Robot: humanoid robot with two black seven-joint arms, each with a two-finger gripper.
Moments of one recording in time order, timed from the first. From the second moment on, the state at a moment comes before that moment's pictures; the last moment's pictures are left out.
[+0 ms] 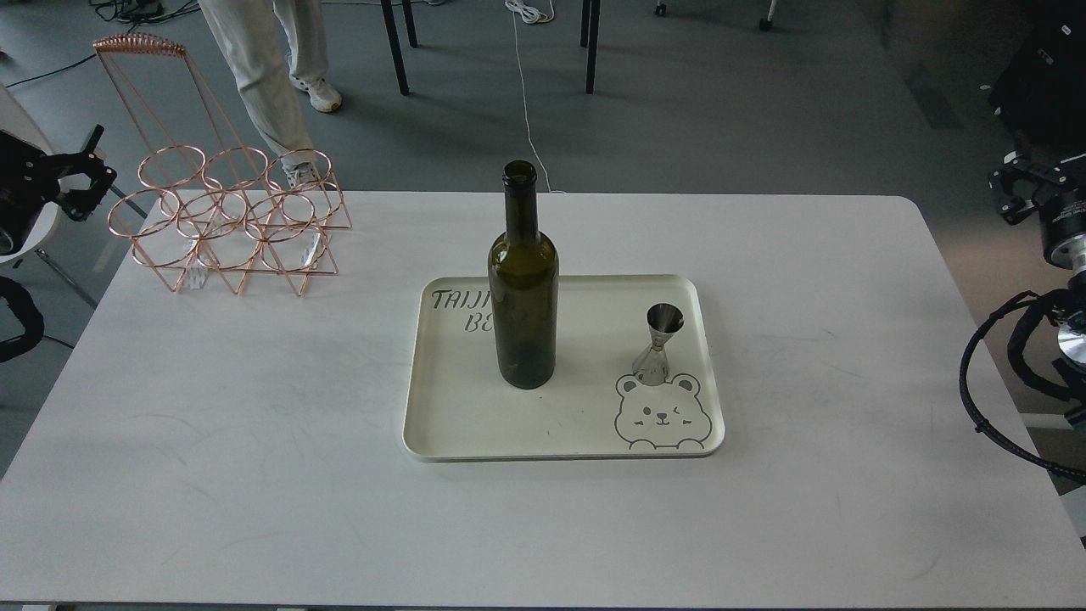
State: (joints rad) left arm -0.66 0.73 -0.79 -0.71 -0.41 -0.47 -0.19; right arm 0.73 -0.50 0.77 0.45 0.26 0.47 0.49
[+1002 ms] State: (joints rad) left arm -0.66 0.75 -0.80 -0.71 -0.42 -0.47 -0.19; right arm 0.54 -0.87 0.59 0.93 0.14 0.42 0.49
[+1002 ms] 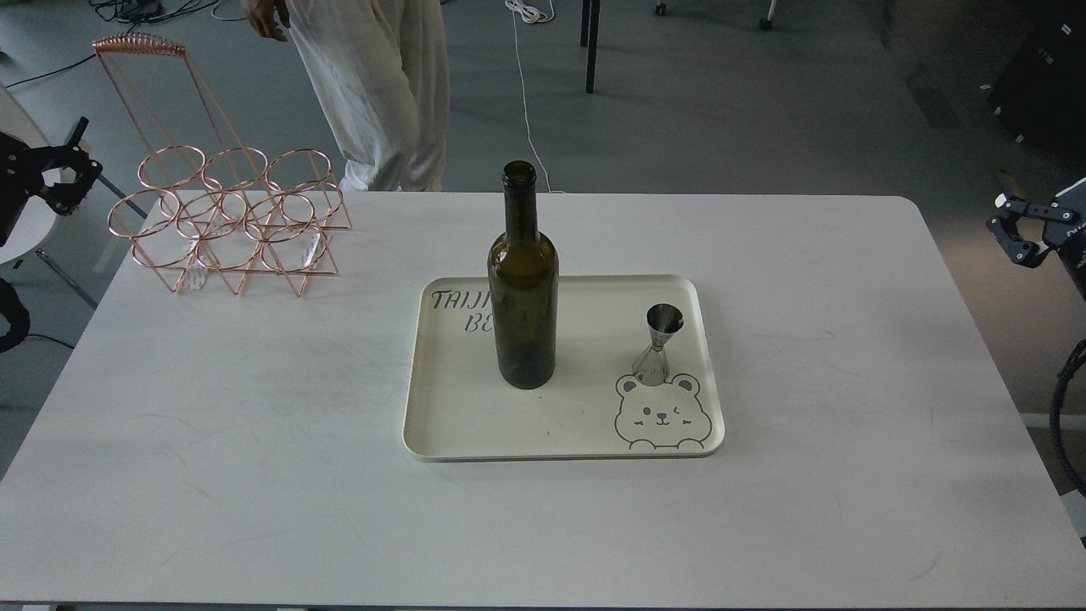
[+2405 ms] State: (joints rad) left arm -0.68 0.77 -0.78 -0.72 -0.41 -0.48 -0.19; right arm 0.42 -0.60 0.31 1.01 -1.68 -0.49 0.49
